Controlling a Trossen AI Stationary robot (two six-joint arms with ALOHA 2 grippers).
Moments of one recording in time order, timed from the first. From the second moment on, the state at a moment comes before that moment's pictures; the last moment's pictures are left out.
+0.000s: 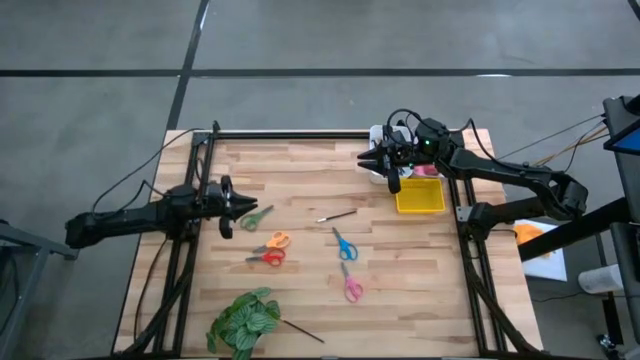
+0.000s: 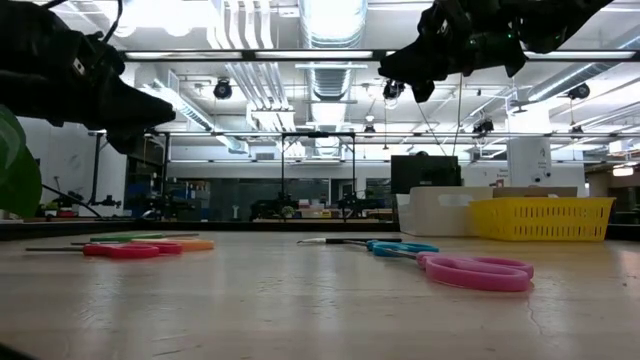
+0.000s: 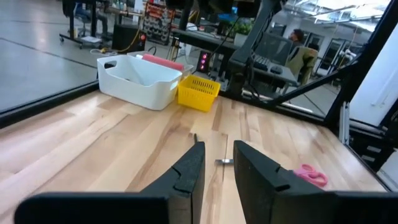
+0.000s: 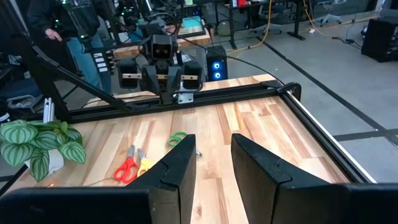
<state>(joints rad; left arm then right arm) 0.19 0.13 0.00 0.05 0.05 -0.24 -0.54 1.19 0.73 0.29 -0.55 0.07</state>
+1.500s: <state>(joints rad) 0.19 0.13 0.00 0.03 0.05 -0.24 -0.54 1.19 0.73 0.29 -0.55 0.20</state>
